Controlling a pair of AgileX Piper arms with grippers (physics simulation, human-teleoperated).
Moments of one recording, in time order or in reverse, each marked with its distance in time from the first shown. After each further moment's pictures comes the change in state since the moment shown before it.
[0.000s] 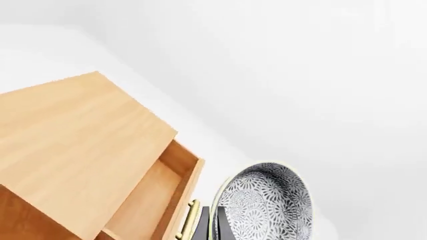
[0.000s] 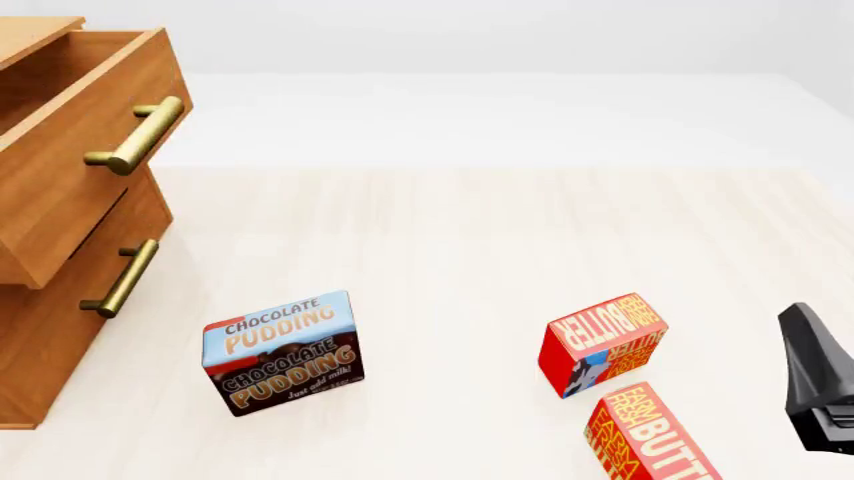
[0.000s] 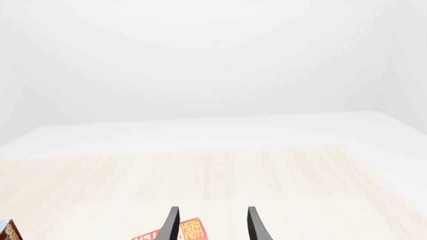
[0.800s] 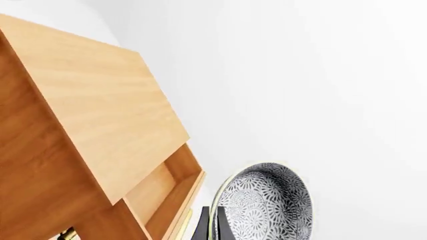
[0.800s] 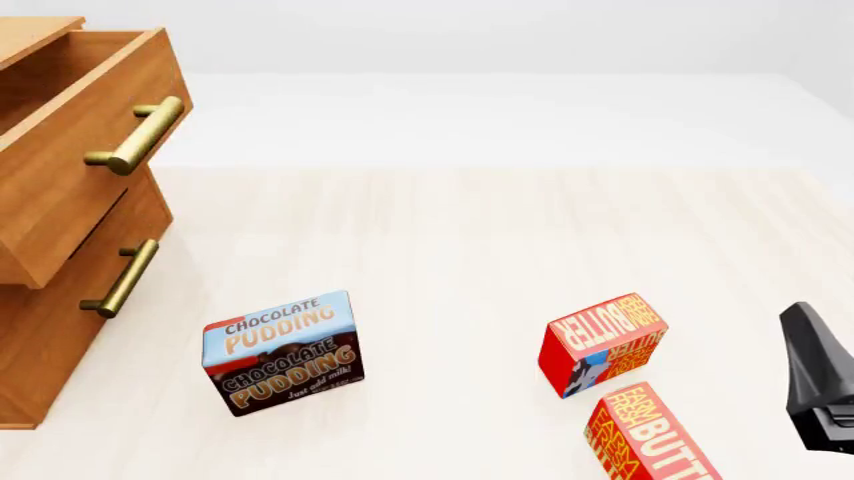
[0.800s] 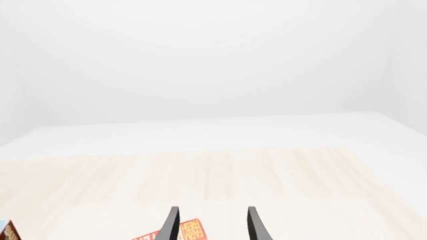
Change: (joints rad) left arm 0.164 -0.165 0.309 -0.182 -0.373; right arm -0.003 0.000 0.000 -0.004 0.000
